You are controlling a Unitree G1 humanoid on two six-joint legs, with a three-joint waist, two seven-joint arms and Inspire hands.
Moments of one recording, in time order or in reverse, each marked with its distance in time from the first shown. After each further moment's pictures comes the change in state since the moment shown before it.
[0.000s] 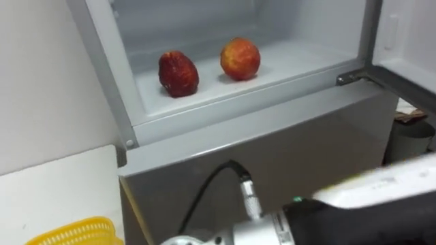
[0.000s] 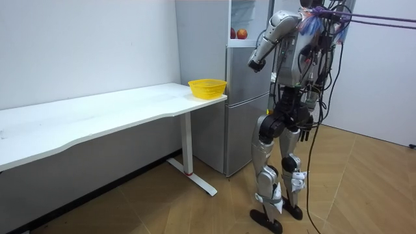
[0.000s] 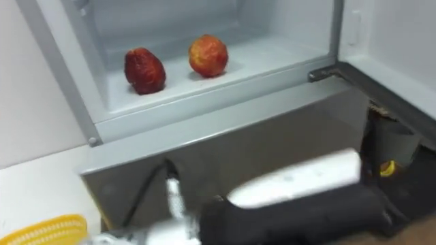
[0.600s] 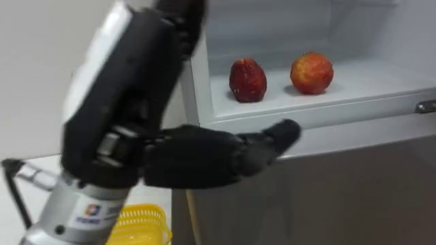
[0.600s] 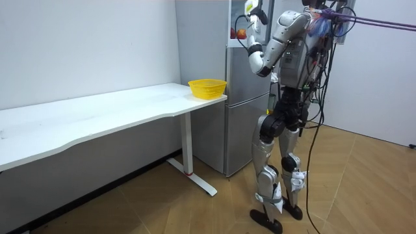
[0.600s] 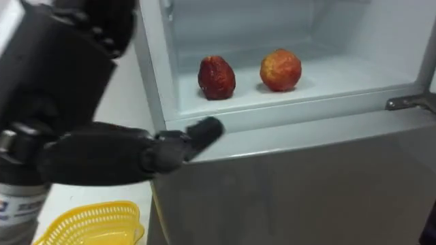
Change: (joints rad) left arm 0.268 0.040 0.505 -0.141 0.084 -0.156 0.480; right arm 0.109 0.024 -0.137 0.003 -0.014 -0.073 -0.066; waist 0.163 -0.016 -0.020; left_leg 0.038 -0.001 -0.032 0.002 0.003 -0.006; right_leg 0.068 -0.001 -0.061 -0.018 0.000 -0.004
